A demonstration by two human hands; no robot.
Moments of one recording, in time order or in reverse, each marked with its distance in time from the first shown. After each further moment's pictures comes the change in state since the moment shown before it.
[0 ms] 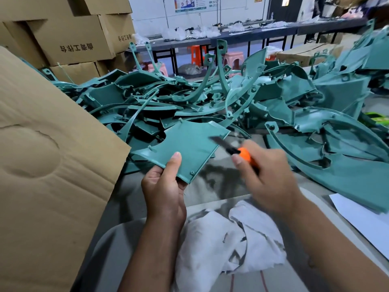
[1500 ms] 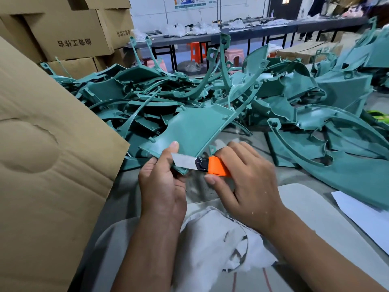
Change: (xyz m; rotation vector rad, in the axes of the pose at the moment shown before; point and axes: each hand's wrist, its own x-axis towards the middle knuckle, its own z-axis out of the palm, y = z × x) left_hand -0.017 0.032 0.016 -0.095 0.008 -0.074; right_hand -0.006 -0.035 0.028 -0.255 0.080 -0.135
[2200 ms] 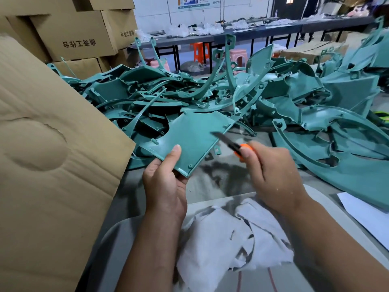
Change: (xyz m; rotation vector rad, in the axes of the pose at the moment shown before) left_hand 0.008 -0.002 -0.007 -0.008 -0.001 0.008; right_hand 0.002 0.041 -0.011 0.110 -0.073 0.214
